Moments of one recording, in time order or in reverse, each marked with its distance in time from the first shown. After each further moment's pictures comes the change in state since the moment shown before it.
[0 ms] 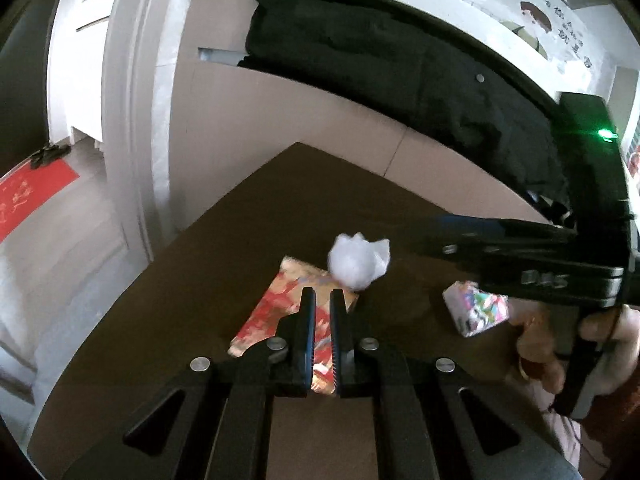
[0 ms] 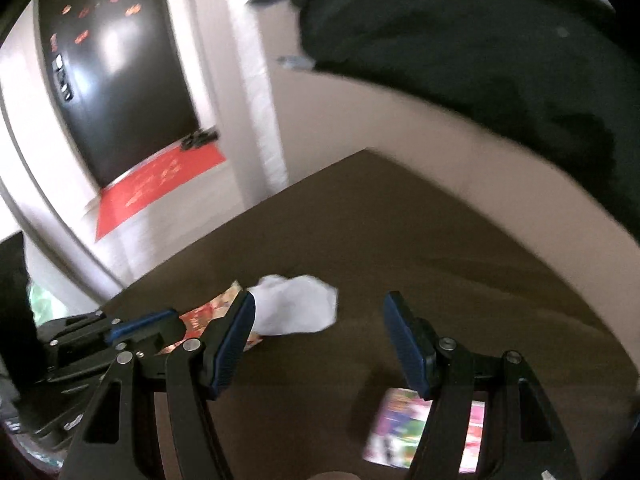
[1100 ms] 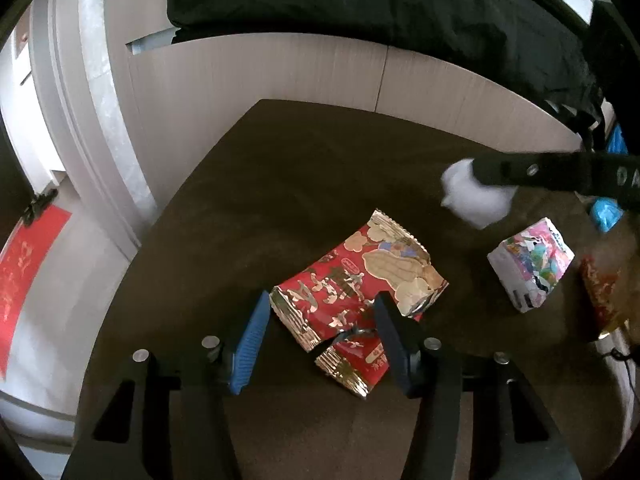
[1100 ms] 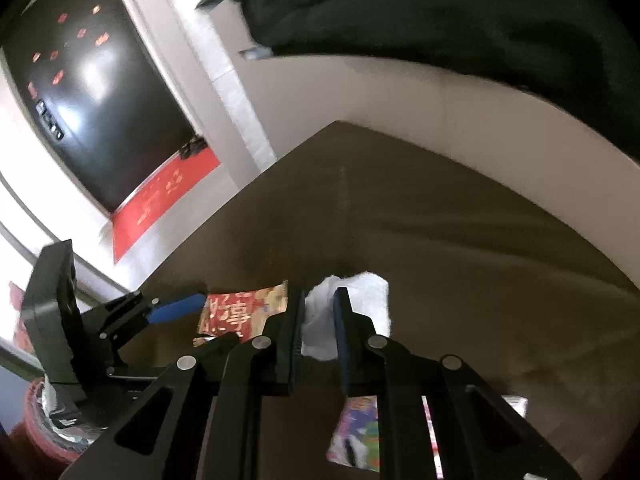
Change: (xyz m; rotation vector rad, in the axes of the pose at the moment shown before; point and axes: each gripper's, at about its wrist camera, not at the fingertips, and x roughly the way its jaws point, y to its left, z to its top) left arm 0.078 -0.024 0.016 0.243 0.187 0.075; right arm 0.002 -0.070 0.002 0.197 0.045 0.074
